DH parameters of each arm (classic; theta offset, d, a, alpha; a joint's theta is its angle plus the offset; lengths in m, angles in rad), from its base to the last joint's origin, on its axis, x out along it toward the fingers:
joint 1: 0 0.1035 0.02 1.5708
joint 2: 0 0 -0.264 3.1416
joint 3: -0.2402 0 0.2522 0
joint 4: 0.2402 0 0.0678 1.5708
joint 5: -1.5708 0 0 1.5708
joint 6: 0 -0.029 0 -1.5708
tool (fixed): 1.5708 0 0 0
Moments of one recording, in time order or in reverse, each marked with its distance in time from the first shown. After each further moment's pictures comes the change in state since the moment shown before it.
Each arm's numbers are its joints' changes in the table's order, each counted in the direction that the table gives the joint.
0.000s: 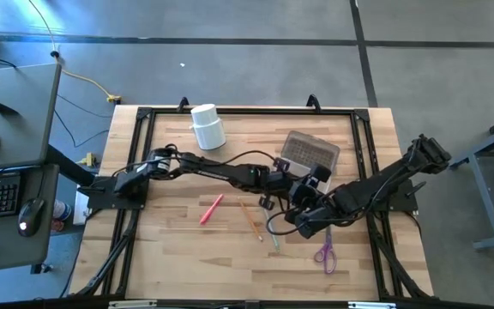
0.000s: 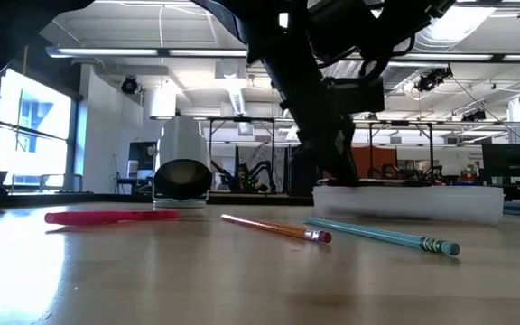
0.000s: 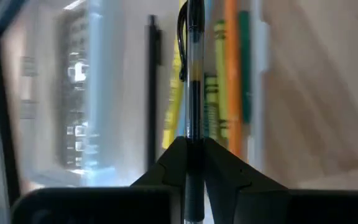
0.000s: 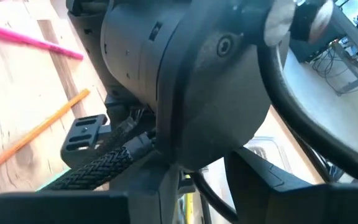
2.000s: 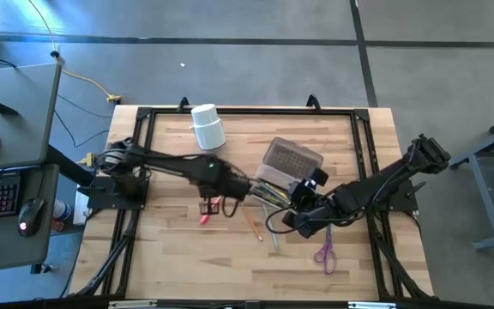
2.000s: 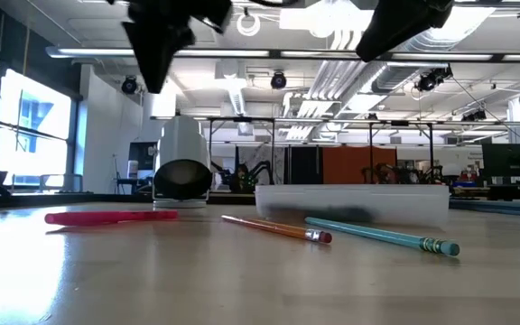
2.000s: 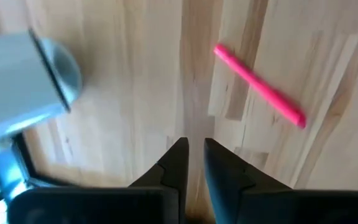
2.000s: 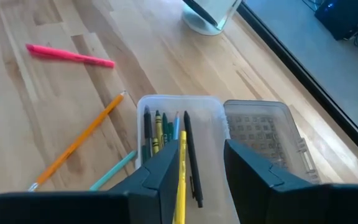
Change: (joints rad) left arm -0.124 0.432 0.068 1.128 -0.070 0.843; right arm 0.020 0.002 -0.004 -0.028 0.118 -0.124
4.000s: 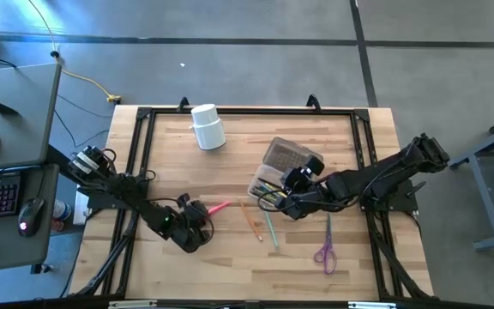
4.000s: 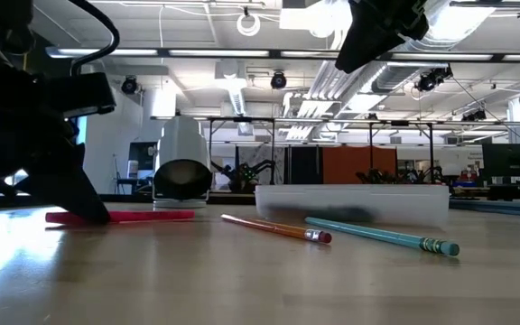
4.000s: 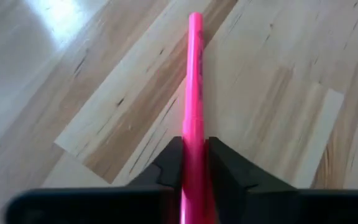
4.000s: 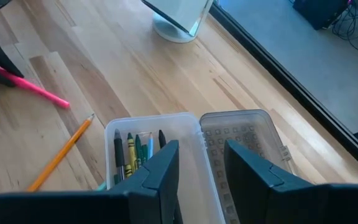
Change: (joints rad) left arm -0.421 0.140 1.094 -1.302 0.376 0.810; right arm -0.137 -0.003 0.000 -0.061 0.005 0.054
